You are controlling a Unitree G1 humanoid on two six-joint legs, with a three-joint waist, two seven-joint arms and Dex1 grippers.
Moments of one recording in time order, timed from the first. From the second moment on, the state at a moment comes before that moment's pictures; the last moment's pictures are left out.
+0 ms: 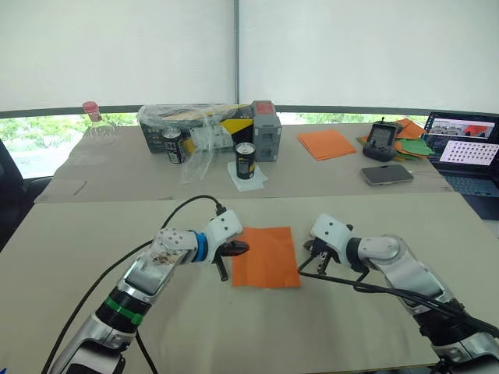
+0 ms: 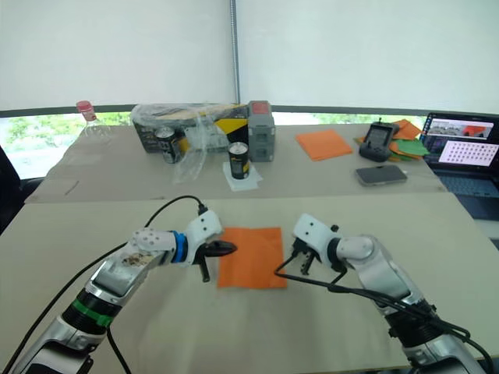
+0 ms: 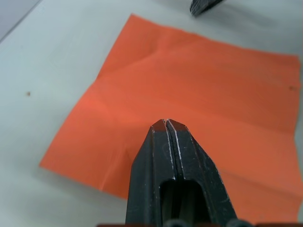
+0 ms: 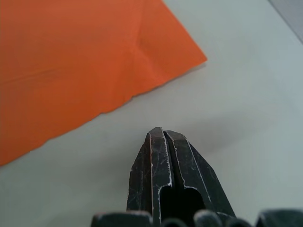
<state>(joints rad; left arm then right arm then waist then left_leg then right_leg) -0.52 0.51 -0.33 -0.13 -0.15 0.63 -0.85 -0.41 -0.72 0.30 -0.15 0.02 0.56 0.77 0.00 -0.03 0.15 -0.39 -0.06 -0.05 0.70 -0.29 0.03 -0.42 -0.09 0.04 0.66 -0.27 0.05</state>
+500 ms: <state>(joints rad) -0.45 0.56 -0.39 -0.15 -0.10 0.63 -0.83 -0.31 -0.70 0.19 -0.23 0.08 0.58 0.81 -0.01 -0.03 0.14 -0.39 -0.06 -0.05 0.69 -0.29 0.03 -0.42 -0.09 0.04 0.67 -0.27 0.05</state>
